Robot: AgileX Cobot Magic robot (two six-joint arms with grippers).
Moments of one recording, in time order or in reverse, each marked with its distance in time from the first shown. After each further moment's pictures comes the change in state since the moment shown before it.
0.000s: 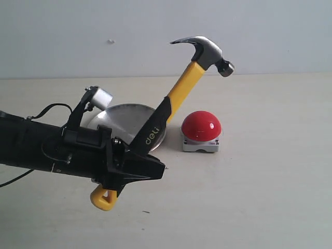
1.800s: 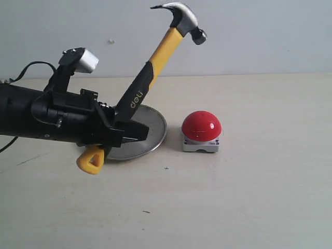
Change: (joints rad) left arm -0.002 -0.161 -0.084 0.161 -0.267 -0.298; right arm 0.000 -0.002 0.000 -0.377 0.056 0.390
